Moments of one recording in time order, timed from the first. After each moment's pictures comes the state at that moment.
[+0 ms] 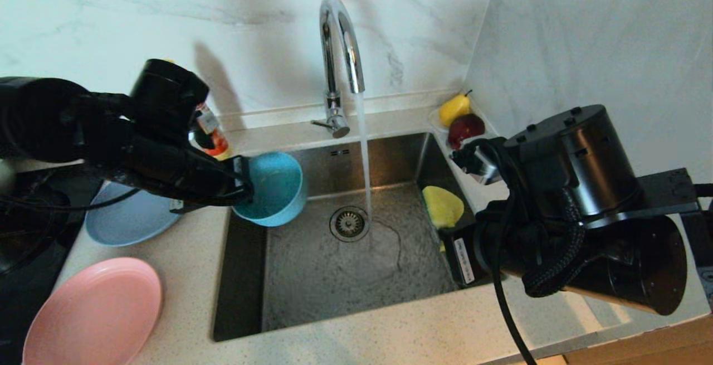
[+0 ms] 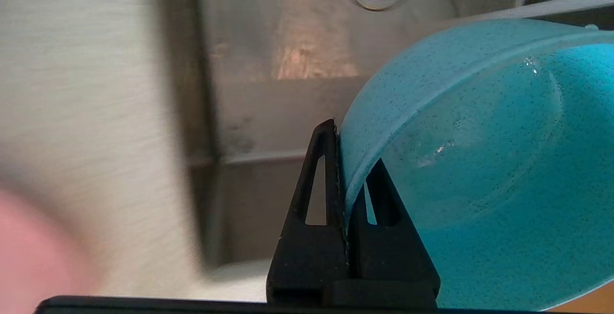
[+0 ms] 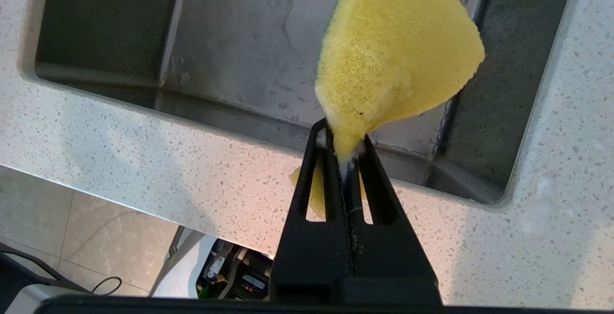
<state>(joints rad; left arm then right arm) -0.28 1.76 -1.44 0.48 0.00 -0.44 0.87 1.60 -1.17 0.13 -0.33 0.26</state>
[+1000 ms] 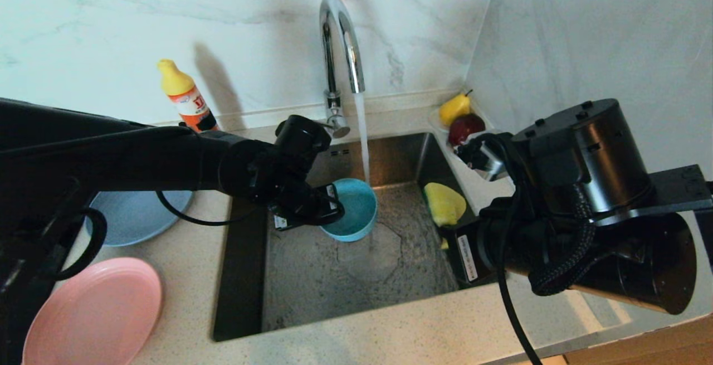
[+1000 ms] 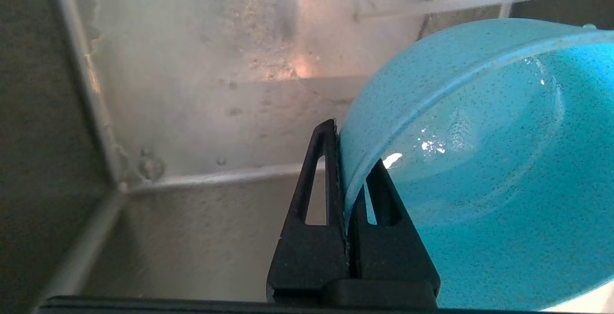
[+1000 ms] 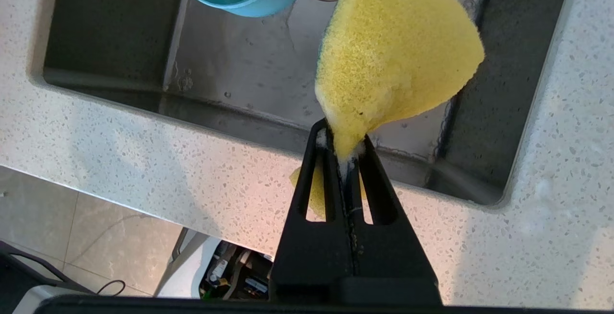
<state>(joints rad) -0.50 2.08 -1.59 0.35 0.12 -0.62 0.87 1.59 -1.17 0.13 -0.33 0.26</state>
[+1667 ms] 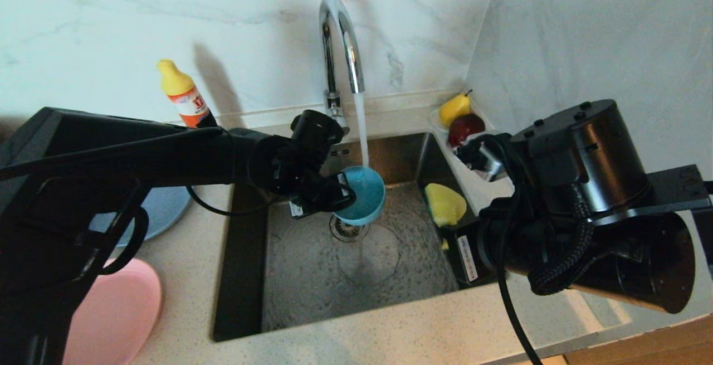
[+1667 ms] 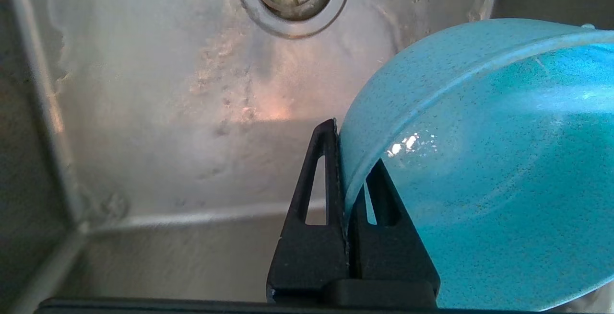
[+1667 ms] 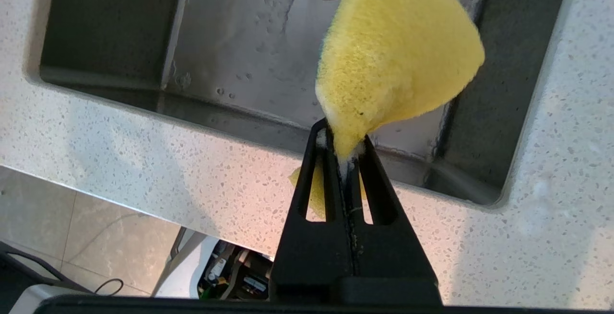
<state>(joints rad) -0.50 2.20 -1.77 0.35 0.15 -0.66 0.87 1.59 -1.17 0.13 -0.33 0.25</state>
